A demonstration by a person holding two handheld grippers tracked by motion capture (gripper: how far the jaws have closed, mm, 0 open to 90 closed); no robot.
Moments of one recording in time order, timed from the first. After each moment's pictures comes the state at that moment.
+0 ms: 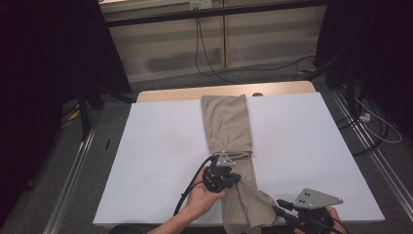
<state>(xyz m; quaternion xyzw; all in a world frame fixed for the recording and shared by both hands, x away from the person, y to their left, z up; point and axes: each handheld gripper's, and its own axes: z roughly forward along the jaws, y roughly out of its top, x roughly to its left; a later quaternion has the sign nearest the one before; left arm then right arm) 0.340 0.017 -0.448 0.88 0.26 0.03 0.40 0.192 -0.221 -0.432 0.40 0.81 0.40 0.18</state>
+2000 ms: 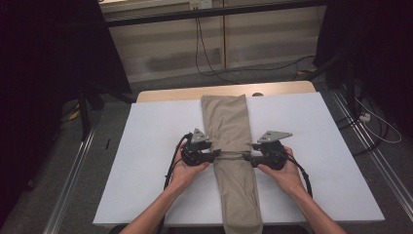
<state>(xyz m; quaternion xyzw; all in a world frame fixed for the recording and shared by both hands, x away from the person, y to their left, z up) 0.417 0.076 -0.449 0.84 0.30 0.14 0.43 0.373 -0.189 -0.449 0.40 0.80 0.41 0.19</state>
